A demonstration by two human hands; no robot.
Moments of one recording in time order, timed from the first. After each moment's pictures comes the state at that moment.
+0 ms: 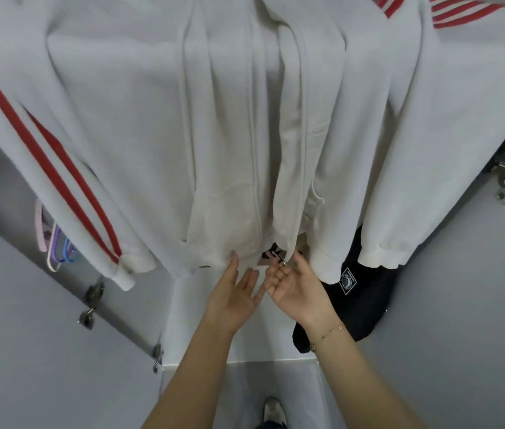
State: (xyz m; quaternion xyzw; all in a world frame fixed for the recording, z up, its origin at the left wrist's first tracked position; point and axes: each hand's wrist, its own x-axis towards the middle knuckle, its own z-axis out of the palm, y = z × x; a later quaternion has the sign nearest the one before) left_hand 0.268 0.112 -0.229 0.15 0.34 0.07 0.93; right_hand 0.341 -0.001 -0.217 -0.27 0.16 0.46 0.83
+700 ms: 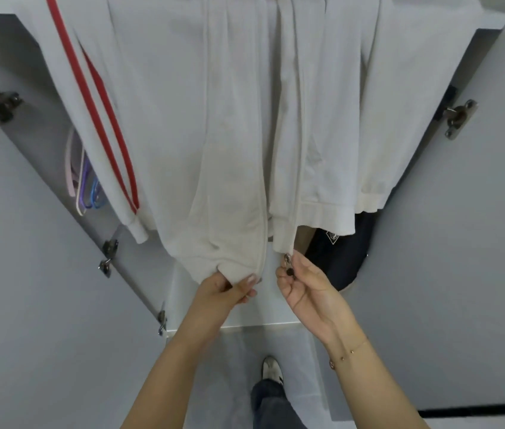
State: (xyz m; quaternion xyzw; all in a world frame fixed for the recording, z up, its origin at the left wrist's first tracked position) left_hand 0.097 0.049 -0.191 0.62 0.26 0.09 0.73; right_hand 0.198 -0.089 -0.195 -0.30 -0.01 0.41 0.86
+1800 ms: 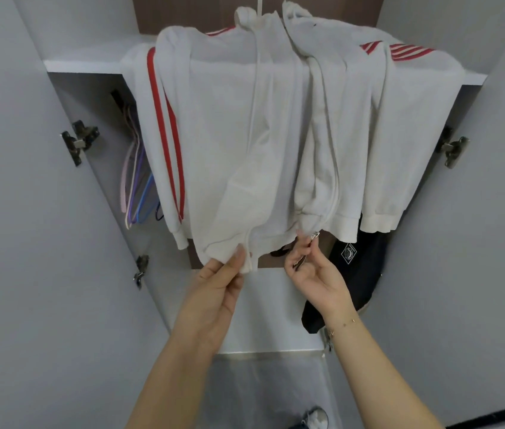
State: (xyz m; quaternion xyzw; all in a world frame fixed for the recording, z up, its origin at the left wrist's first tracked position) left_hand 0.041 0.067 -0.108 0.32 0.21 0.22 0.90; right_hand 0.194 -0.047 -0.167 -0.08 0.11 0.43 0.89
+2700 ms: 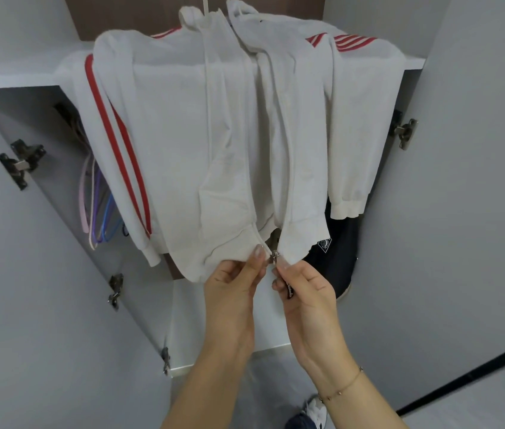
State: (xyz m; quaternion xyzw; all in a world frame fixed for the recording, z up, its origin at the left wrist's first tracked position) left_hand 0.067 0.020 -0.110 0.41 0.18 0.23 0.86; right_hand 0.101 -0.068 -0.125 -0.44 -0.03 0.16 0.88
